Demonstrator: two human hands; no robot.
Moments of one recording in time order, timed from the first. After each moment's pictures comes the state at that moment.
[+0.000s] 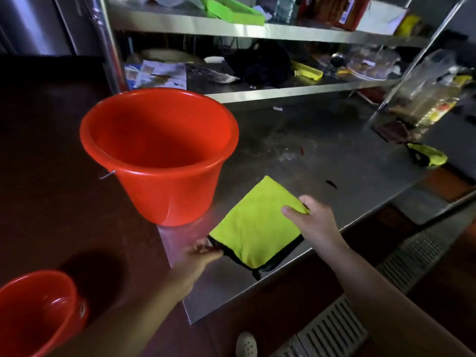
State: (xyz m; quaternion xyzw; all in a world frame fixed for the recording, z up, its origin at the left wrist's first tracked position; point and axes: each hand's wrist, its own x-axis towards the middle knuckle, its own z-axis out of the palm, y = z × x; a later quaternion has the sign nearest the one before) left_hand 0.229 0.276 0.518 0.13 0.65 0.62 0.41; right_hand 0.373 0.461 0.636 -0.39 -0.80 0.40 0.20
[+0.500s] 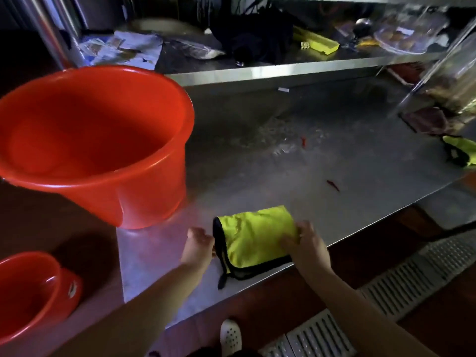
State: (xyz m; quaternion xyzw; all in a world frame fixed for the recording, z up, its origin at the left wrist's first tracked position) left_hand 0.255 0.437 0.484 0.00 0.77 0.54 0.36; right_hand 0.414 0.606 0.522 -0.46 -0.84 0.28 0.09
